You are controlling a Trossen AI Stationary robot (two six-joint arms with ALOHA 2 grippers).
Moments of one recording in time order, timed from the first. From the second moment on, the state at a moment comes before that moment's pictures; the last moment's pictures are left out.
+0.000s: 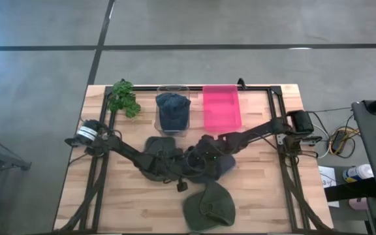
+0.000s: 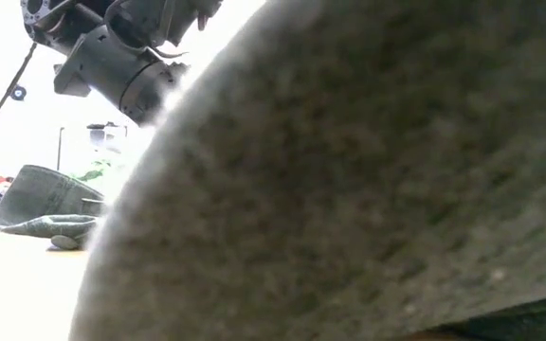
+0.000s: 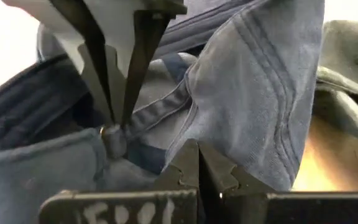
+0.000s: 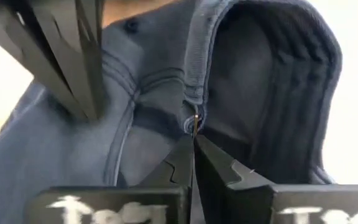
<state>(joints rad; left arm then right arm) -0.34 1.85 0.90 0.33 -0.38 -0.33 0.10 1.85 1.03 -0.15 -0.02 0.22</state>
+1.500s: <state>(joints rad) -0.21 2.01 1.11 0.44 -0.07 0.04 0.28 1.65 1.19 -0.92 0.10 0.67</state>
